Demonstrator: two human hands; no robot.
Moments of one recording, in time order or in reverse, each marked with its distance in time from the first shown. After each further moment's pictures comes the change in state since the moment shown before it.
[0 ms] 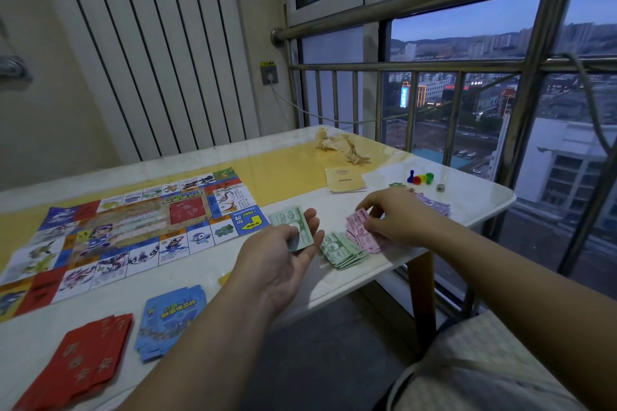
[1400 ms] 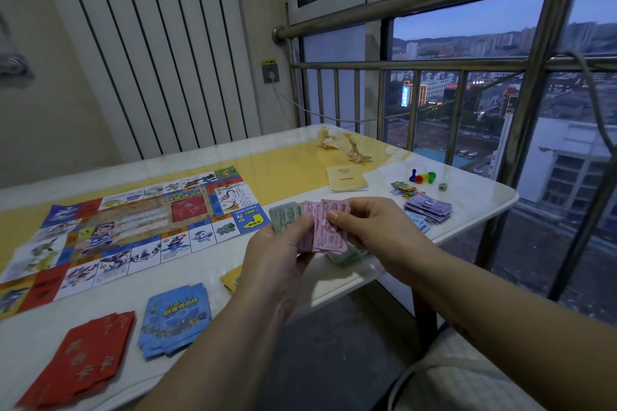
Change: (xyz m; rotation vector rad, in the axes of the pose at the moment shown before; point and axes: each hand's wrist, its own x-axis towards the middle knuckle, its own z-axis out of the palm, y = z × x) left_hand 0.000 -0.009 -0.008 0.185 -0.026 0.192; right_hand -0.039 -0.049 0.020 1.037 0.025 0.056
